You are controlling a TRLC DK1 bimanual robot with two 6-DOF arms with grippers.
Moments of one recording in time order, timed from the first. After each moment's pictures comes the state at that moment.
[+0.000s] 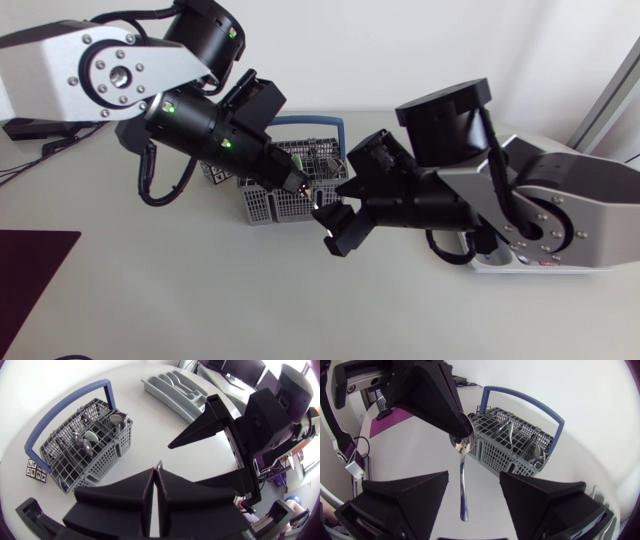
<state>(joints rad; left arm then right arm) -0.57 1.54 1.30 -0.68 0.34 0.13 0.72 1.35 0.84 -0.10 -0.12 -0.11</state>
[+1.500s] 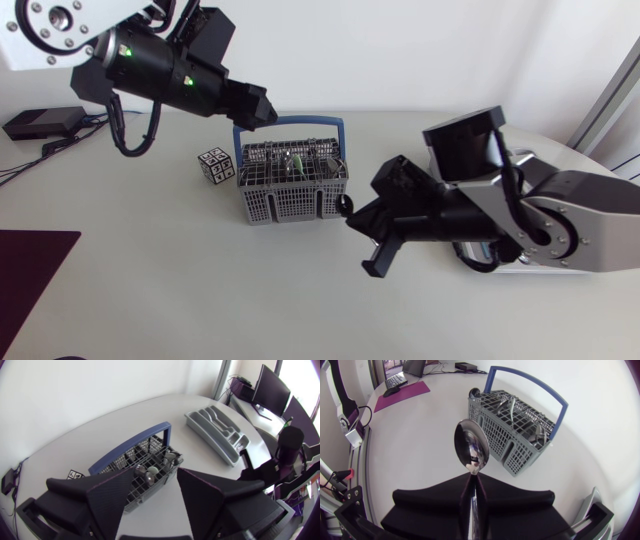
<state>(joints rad) -0.43 1.51 1.39 -0.59 0.16 0.10 0.57 1.32 0.74 -0.14 -0.27 -0.33</state>
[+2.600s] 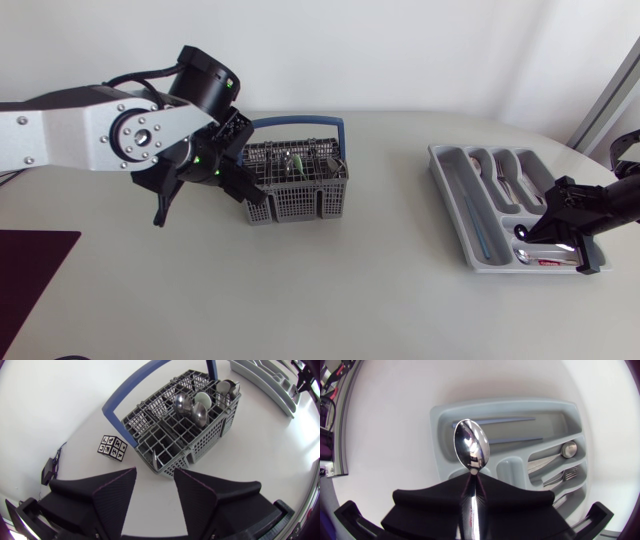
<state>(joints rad) -0.53 1.55 1.11 -0.47 -0.32 0.21 -0.50 1.70 1.06 -0.80 -0.35 -1.81</state>
